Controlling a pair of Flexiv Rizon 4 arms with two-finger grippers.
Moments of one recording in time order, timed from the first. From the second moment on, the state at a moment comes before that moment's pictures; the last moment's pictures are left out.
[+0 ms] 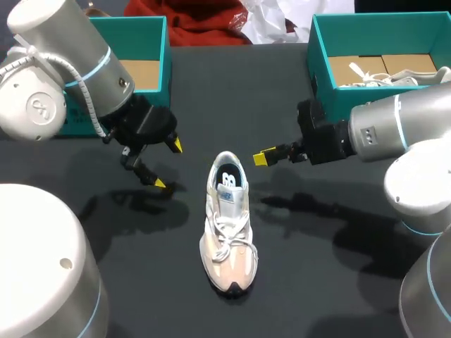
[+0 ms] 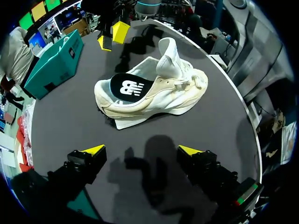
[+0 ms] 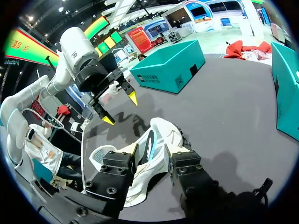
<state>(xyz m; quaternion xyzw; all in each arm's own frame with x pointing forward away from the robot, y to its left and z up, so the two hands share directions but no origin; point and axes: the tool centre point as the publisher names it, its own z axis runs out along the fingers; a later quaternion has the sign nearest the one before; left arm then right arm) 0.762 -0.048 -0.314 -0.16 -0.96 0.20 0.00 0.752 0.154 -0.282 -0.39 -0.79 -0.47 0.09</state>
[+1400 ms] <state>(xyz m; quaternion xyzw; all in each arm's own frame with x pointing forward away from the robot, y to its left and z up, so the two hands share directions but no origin) 0.829 0.055 -0.258 -0.32 -0.94 0.13 0.01 0.734 0.147 -0.256 -0.56 -0.78 -0.26 0.05</state>
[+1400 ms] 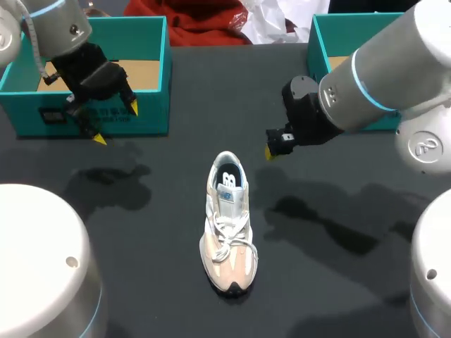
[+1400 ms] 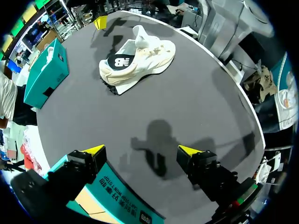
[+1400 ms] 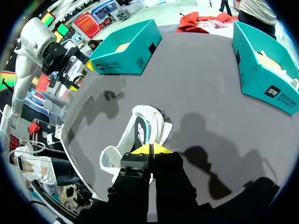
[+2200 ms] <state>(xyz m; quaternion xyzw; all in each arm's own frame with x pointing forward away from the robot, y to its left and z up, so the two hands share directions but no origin) 0.841 0.066 -0.251 -0.32 -0.94 0.14 0.02 0.723 0.200 -0.278 -0.60 -0.78 -0.18 -0.02</state>
